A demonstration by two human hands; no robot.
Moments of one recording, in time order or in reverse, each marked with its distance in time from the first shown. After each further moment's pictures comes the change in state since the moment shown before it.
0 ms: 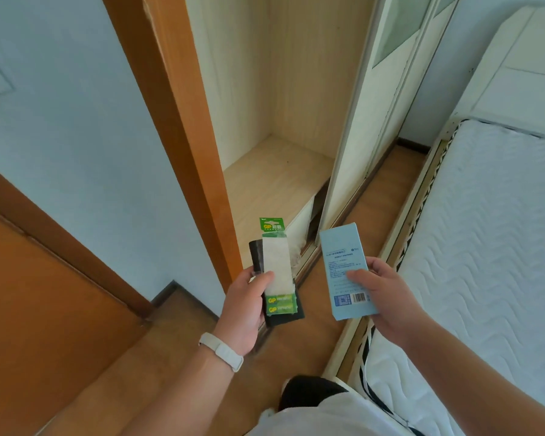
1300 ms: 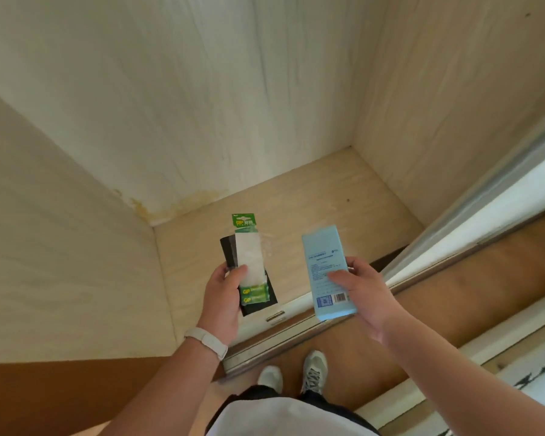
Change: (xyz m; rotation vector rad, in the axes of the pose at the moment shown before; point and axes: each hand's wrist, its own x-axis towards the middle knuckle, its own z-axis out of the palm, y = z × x) left_hand 0.396 0.103 0.120 -0.365 0.760 0.030; right_hand 0.491 -0.182 0.008 -0.347 -0.476 0.257
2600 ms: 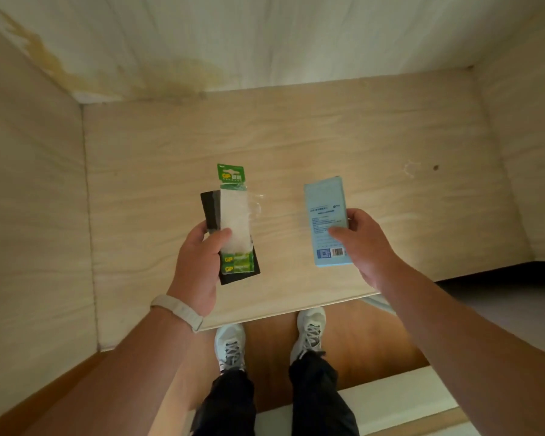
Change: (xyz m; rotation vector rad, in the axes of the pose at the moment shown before) left_hand 0.267 -0.128 -0.059 -0.109 0.171 -0.192; right_hand 0.338 0.106 0.065 -0.511 0.000 0.095
